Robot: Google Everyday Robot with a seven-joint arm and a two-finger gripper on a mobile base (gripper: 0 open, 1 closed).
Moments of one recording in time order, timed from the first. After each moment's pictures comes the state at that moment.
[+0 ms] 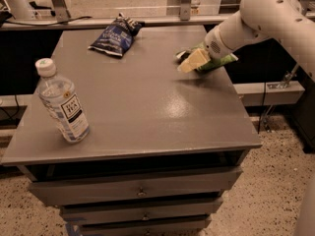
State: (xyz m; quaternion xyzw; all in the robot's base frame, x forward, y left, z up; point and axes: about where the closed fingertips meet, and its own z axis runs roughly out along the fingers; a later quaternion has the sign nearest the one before) arm 0.722 -0.138 0.857 -0.40 0.84 0.10 0.35
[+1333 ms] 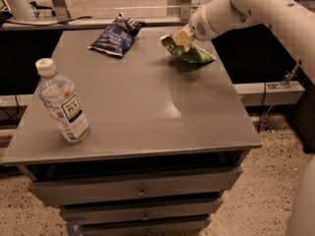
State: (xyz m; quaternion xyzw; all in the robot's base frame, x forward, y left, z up) arm 0.743 -0.085 0.912 -0.41 0.80 0.13 0.42
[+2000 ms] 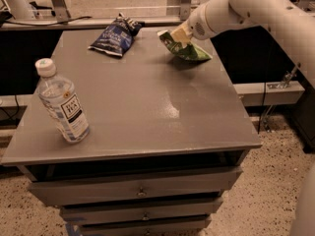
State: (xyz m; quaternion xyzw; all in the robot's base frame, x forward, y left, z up) arm 0.752 -0.079 0.921 -0.43 0.78 0.12 0.45
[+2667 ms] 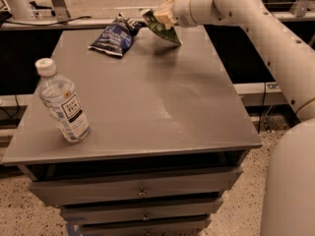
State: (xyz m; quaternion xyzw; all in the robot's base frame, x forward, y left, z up) arm 0.813 -0.035 0.960 -0.49 0.65 0.09 0.57
